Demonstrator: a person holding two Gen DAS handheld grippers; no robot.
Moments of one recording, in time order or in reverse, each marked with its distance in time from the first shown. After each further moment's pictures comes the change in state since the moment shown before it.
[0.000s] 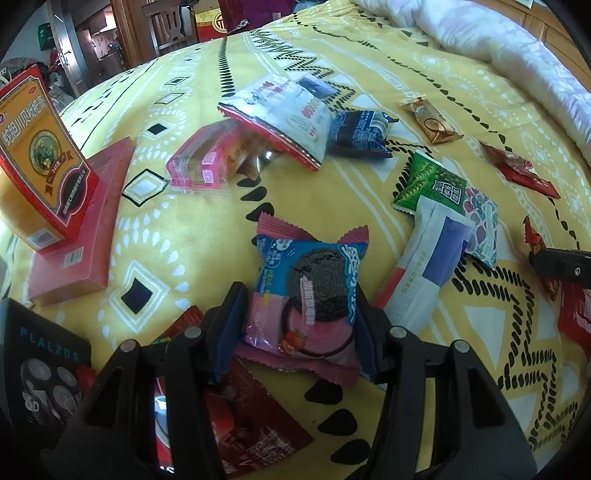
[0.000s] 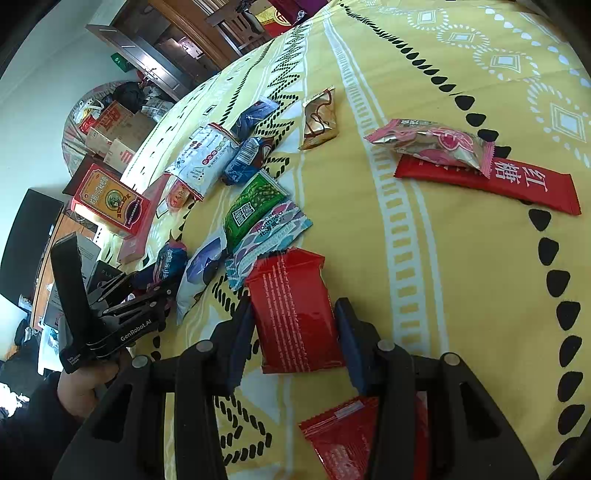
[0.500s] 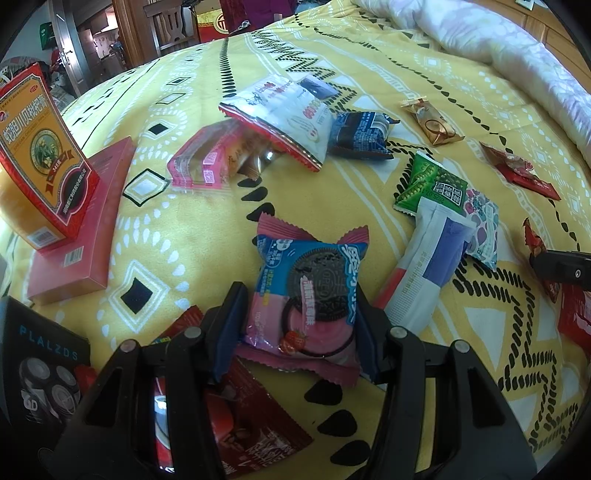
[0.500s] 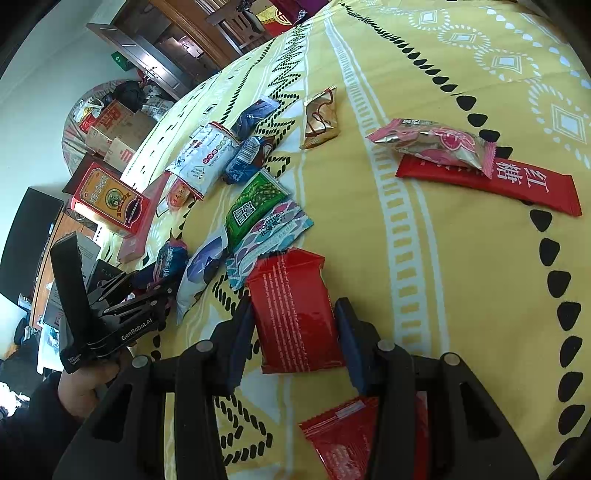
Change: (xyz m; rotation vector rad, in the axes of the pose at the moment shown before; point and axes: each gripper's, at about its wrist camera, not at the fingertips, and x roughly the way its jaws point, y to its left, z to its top) left arm 0.000 0.000 0.000 -0.002 -0.003 0.000; right arm 0.000 0.001 0.000 -0.002 0.001 -0.001
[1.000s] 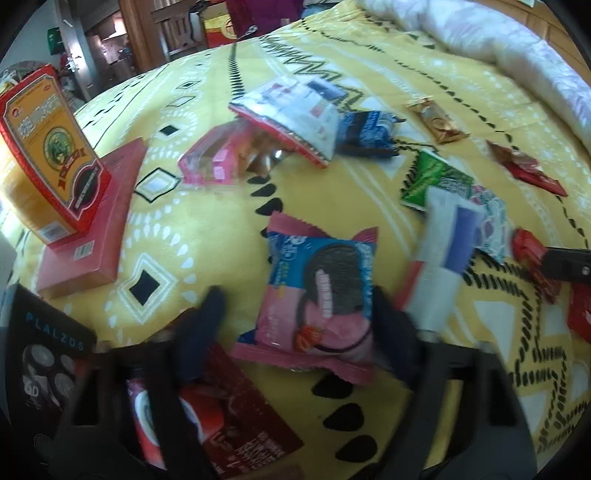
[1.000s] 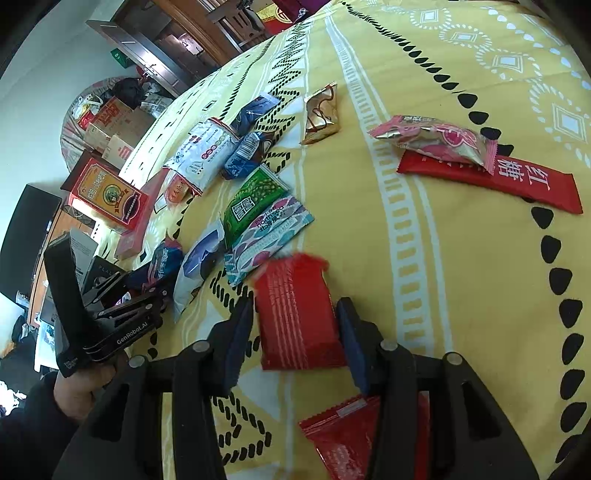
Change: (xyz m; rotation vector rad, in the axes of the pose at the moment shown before) left arm 0.003 0.001 -0.004 -0.013 -0.009 0.064; right arm 0.004 0.001 -0.002 0.000 0.006 -0.006
